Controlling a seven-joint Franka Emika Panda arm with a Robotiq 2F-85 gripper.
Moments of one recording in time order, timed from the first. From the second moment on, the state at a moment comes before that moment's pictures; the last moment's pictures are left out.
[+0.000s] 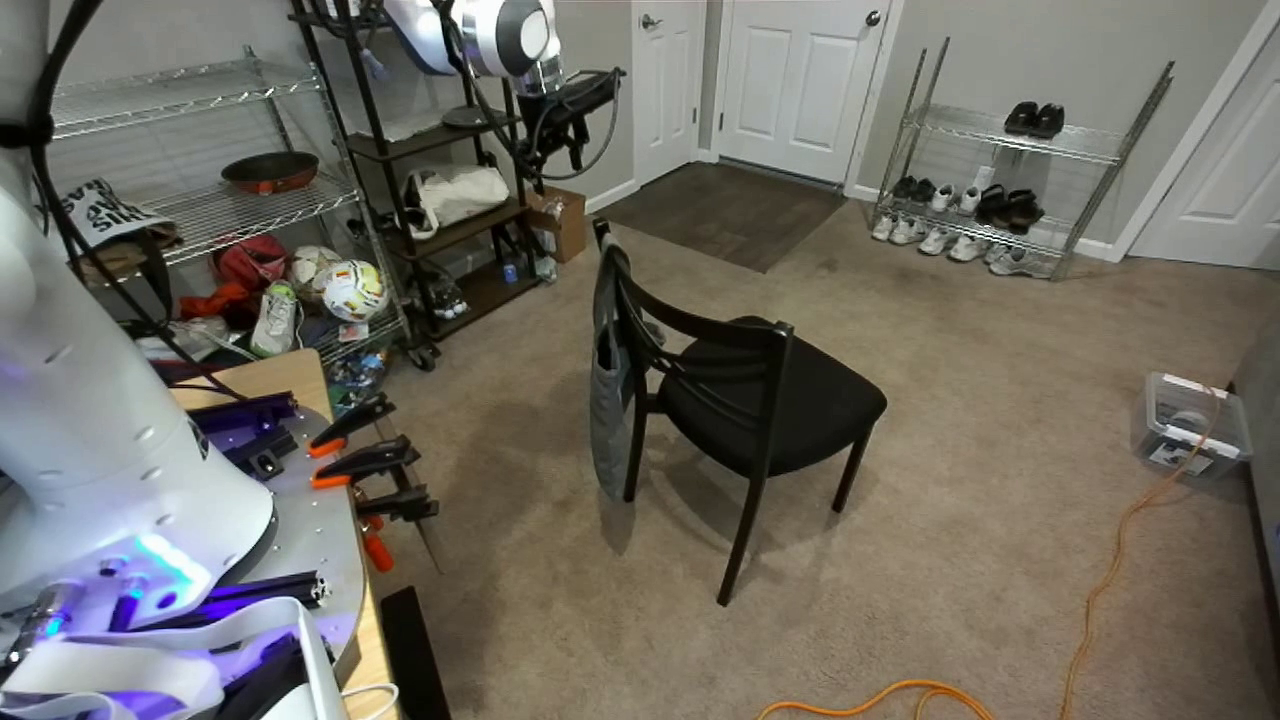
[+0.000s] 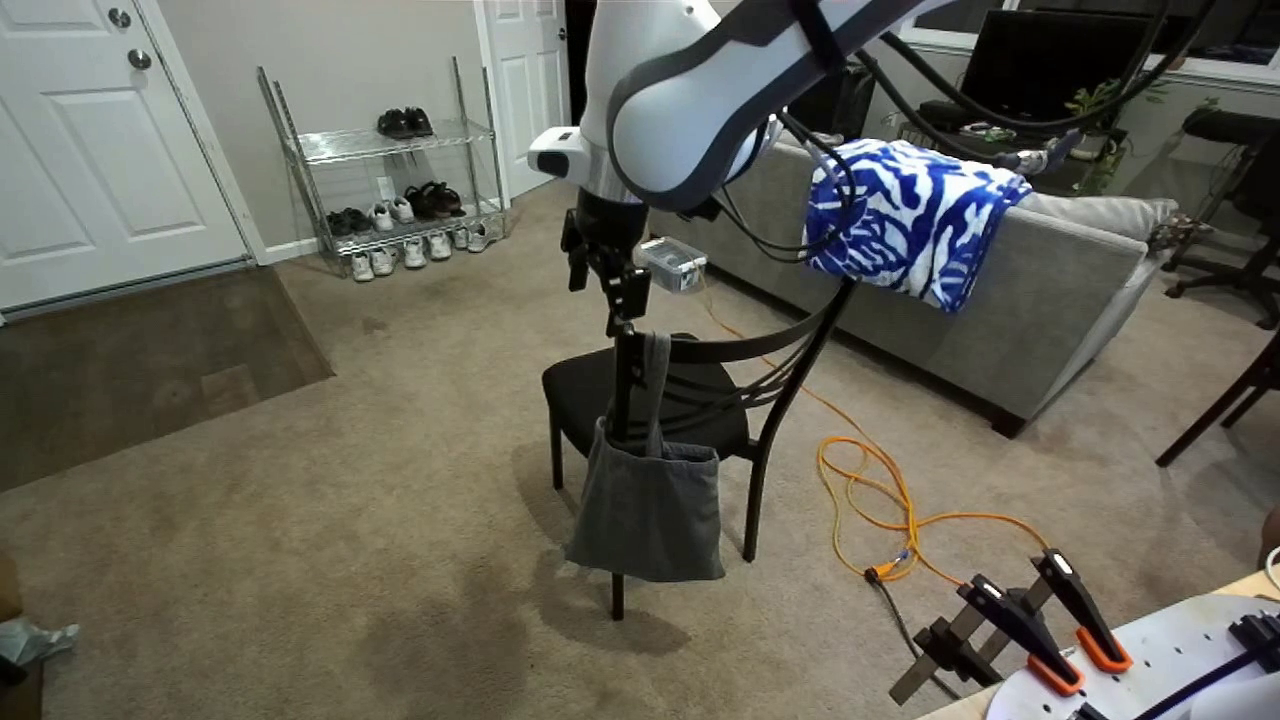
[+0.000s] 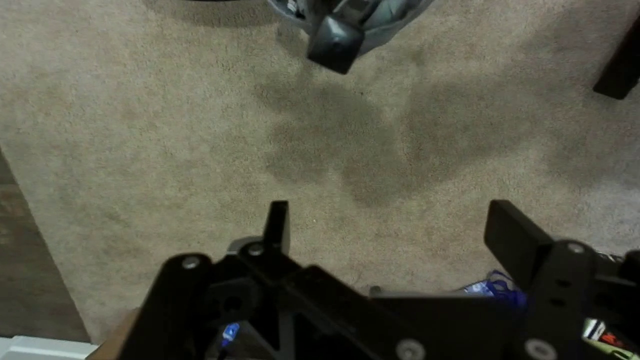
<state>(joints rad) 0.26 0.52 0.34 -1.82 -0.25 2.53 -1.12</state>
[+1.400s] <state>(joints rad) -0.02 0.37 0.42 -2.23 -0.12 2.82 -1.16</state>
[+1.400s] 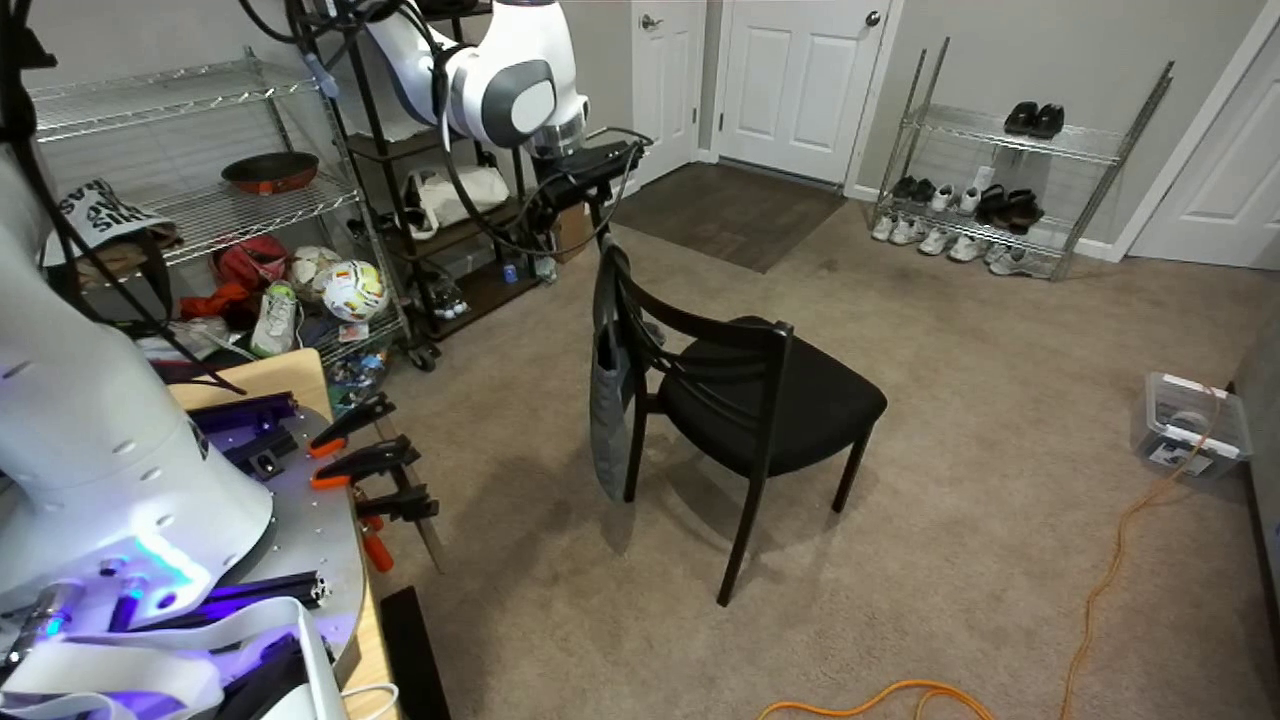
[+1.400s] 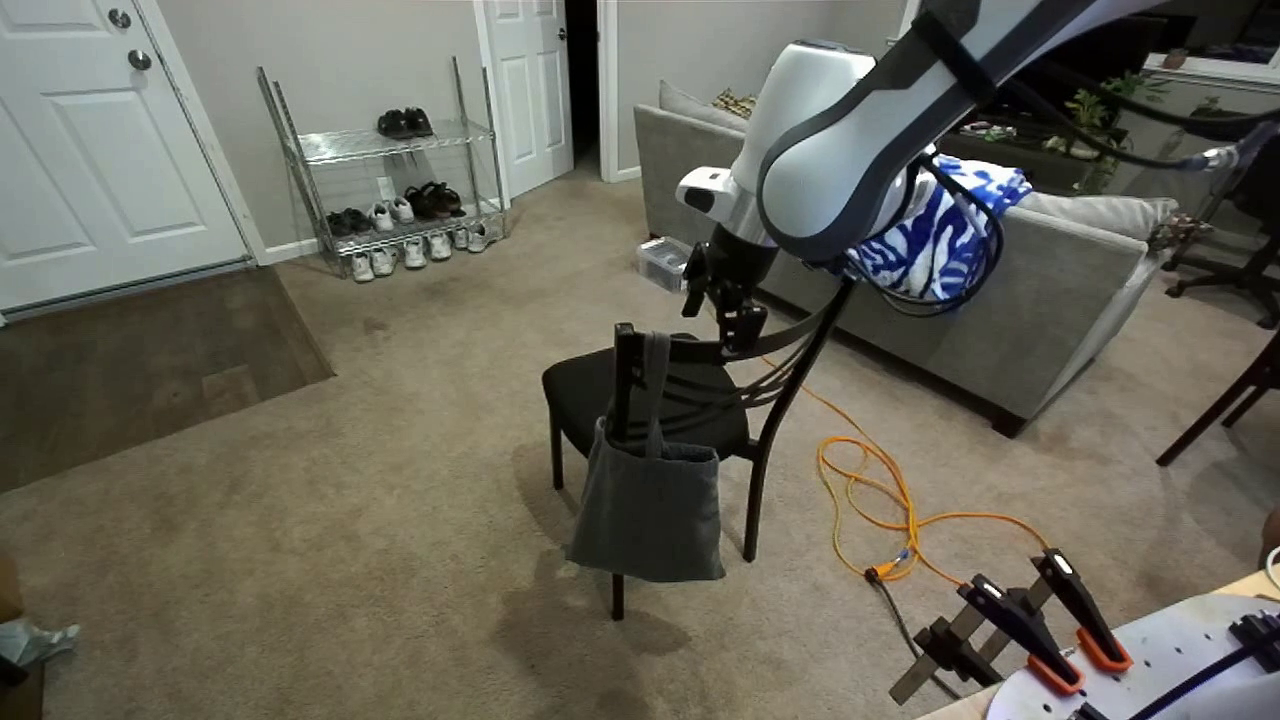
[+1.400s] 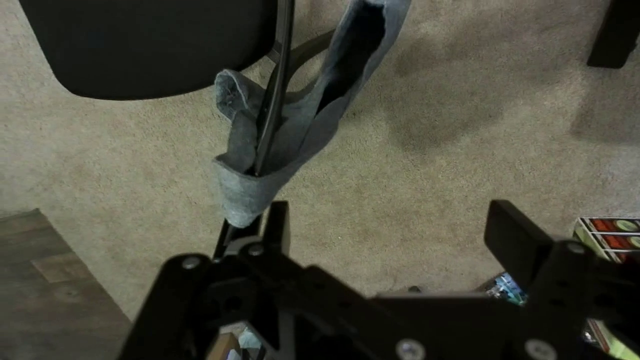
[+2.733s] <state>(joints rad) 0.02 0.60 0.42 -1.84 -0.06 2.59 -1.24</state>
